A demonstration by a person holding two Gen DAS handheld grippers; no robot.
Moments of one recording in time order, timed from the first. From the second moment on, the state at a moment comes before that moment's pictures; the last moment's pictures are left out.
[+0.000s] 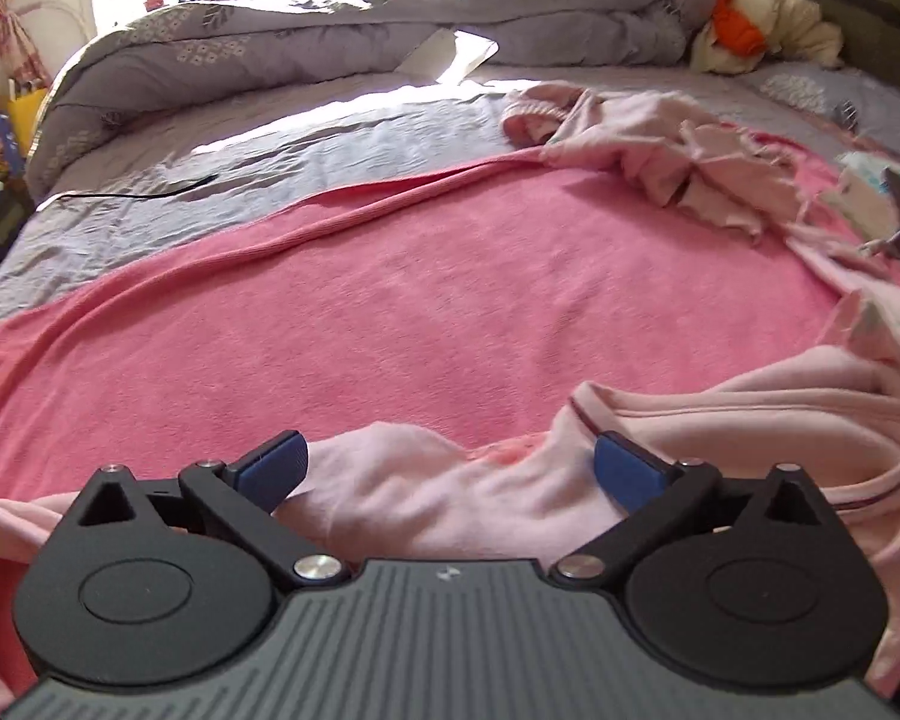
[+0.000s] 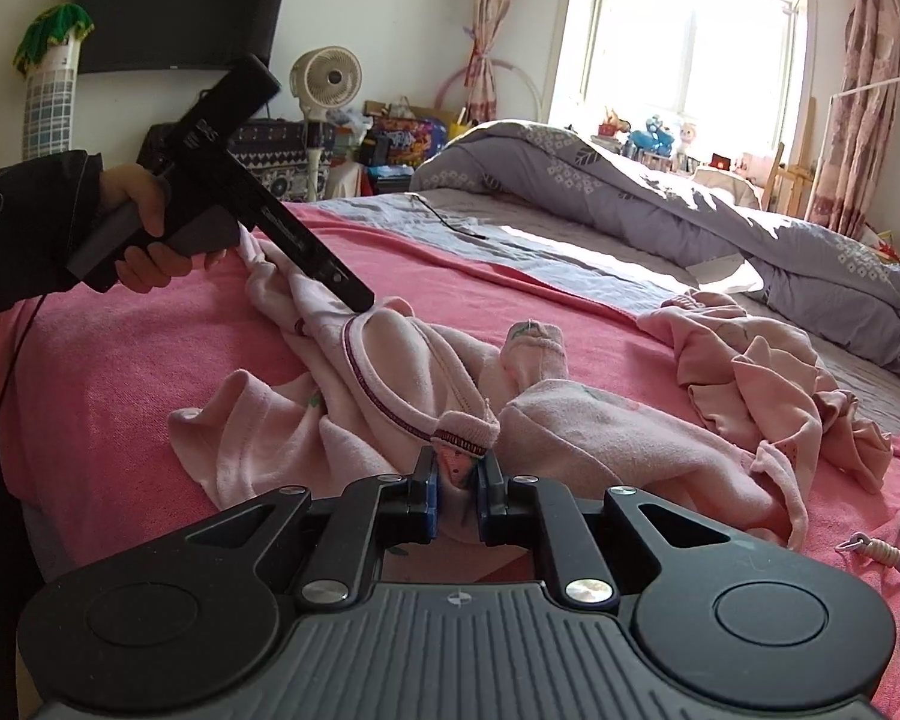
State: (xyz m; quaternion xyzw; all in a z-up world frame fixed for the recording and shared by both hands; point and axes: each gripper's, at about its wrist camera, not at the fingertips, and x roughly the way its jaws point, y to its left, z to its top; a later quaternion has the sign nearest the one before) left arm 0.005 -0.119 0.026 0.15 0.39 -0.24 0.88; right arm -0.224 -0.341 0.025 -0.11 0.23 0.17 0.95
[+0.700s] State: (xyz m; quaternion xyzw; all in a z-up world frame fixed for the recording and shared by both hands) left arm 0.016 -0.106 0.009 0.12 0.41 -0.21 0.88; right arm -0.240 -0.343 0.035 -0.12 0.21 0.15 0.96
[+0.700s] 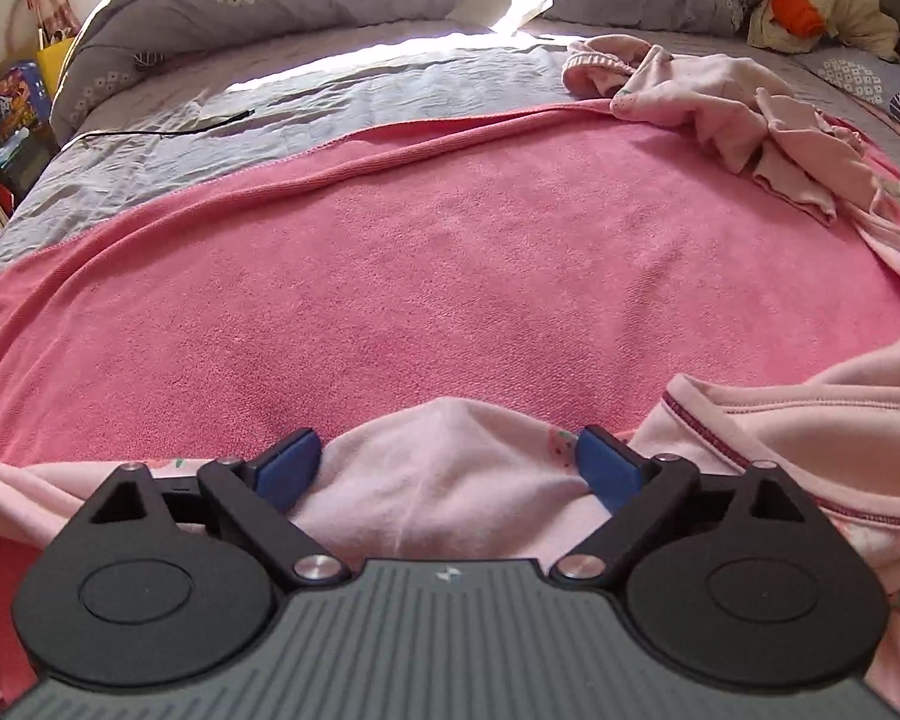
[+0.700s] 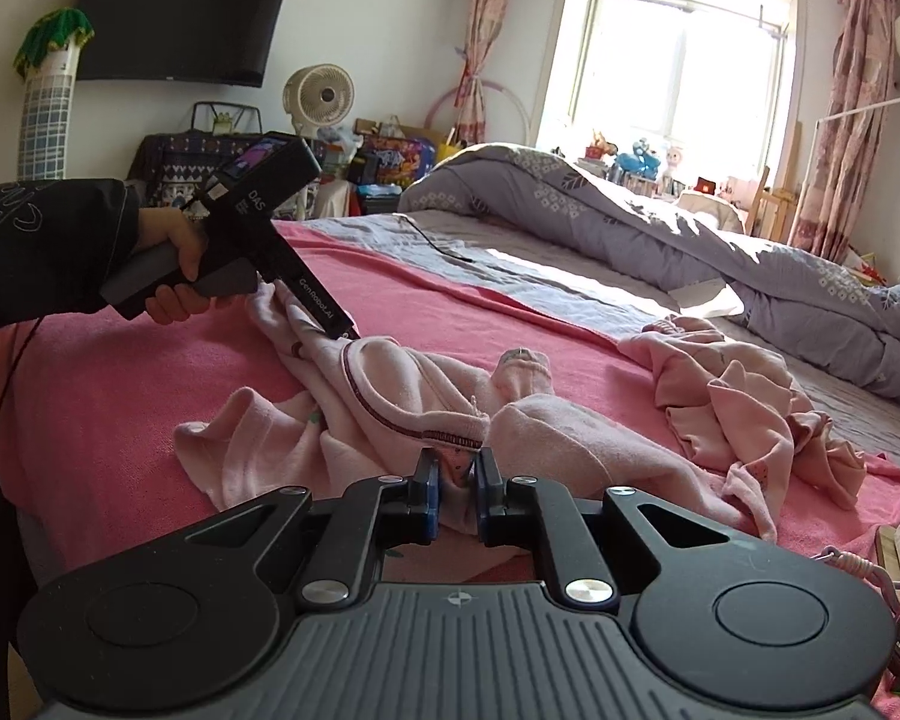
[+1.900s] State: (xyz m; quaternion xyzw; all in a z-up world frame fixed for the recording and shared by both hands) left arm -0.146 -0.027 0.078 0.10 0.26 -0.22 0.93; right arm -0.221 -0.327 0.041 -0.19 0.22 0.21 0.93
